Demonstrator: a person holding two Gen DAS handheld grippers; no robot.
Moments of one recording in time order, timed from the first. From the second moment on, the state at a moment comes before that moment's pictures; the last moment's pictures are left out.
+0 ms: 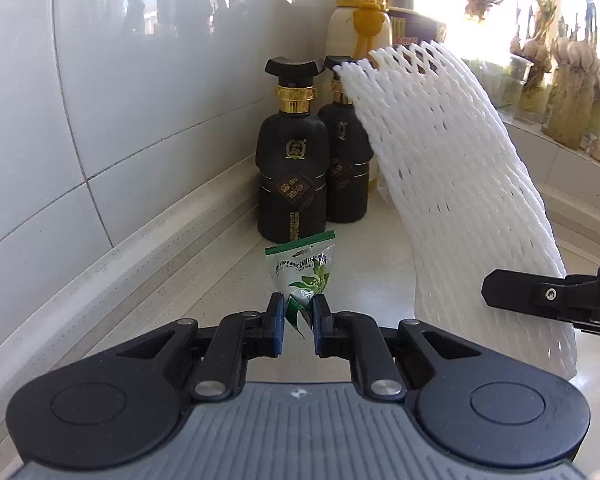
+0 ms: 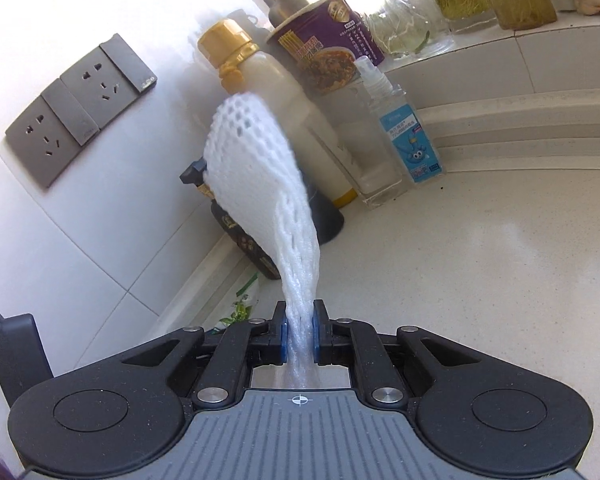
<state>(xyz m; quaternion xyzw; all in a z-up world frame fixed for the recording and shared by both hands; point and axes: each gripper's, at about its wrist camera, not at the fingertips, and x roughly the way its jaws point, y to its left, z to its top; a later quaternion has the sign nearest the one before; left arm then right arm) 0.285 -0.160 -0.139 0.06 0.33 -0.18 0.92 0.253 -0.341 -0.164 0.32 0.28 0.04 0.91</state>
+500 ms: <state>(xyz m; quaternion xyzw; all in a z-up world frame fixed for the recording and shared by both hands) 0.188 -0.136 -0.080 0.12 0.33 -0.23 0.91 0.149 -0.309 -0.096 0.29 0.28 0.00 0.91</state>
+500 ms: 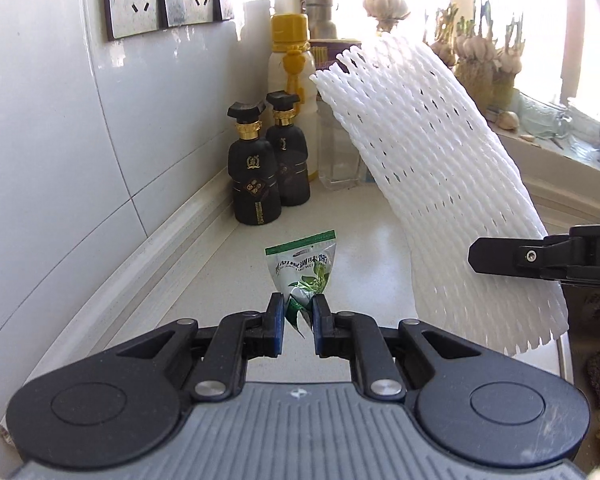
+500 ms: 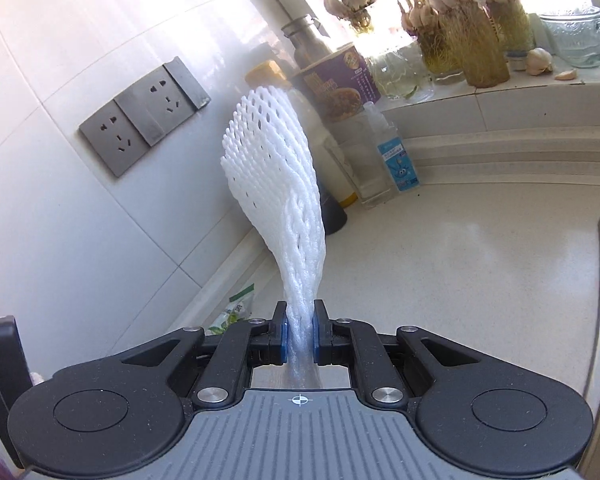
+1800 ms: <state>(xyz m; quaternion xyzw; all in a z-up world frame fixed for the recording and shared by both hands) 0.034 0.005 -0.055 0.11 0.38 -0.27 0.88 -0.009 -0.167 -0.048 0.27 0.35 0.04 0.90</state>
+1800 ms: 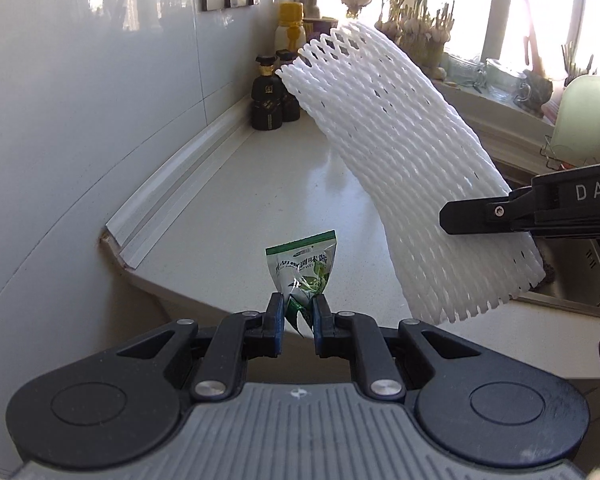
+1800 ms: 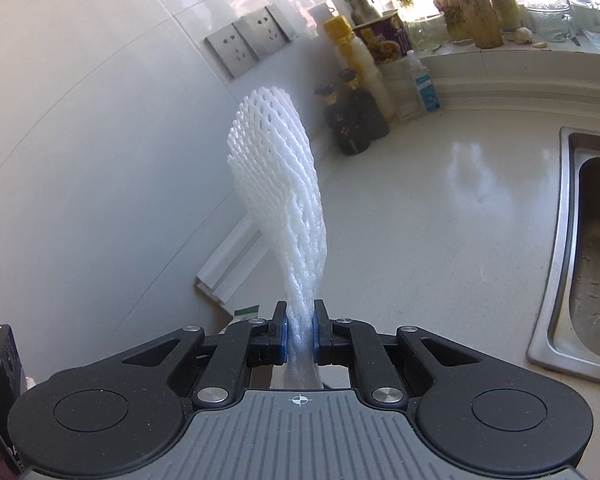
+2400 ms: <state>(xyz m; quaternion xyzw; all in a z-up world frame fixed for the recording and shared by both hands) -0.017 0.094 -0.147 0.11 0.47 -0.21 0.85 -0.031 -0.055 -0.162 0.21 0.50 0.12 0.83</state>
